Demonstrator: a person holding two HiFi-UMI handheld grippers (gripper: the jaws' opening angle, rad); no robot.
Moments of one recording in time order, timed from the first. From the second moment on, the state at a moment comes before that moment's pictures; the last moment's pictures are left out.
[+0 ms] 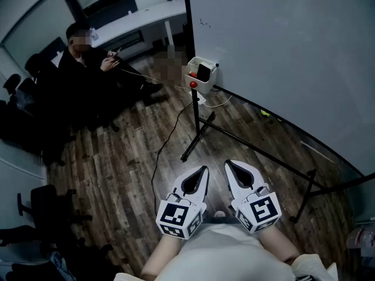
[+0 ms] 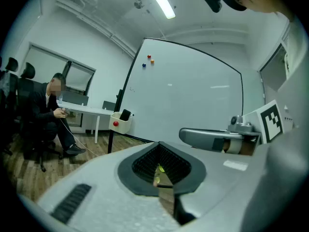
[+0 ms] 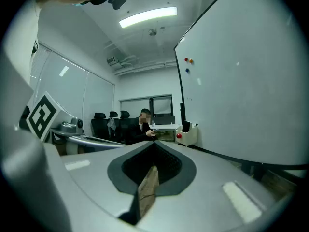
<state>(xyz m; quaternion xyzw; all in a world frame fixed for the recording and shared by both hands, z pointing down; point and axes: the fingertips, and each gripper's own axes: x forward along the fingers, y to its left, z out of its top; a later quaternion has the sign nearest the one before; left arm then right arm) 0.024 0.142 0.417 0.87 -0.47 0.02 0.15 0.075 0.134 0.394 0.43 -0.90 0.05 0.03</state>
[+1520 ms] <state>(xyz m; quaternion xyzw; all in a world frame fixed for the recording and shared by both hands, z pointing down) 0.047 0.152 0.425 0.85 -0.50 0.02 0.14 0.089 0.153 0.397 0.39 -0.92 0.05 0.02</state>
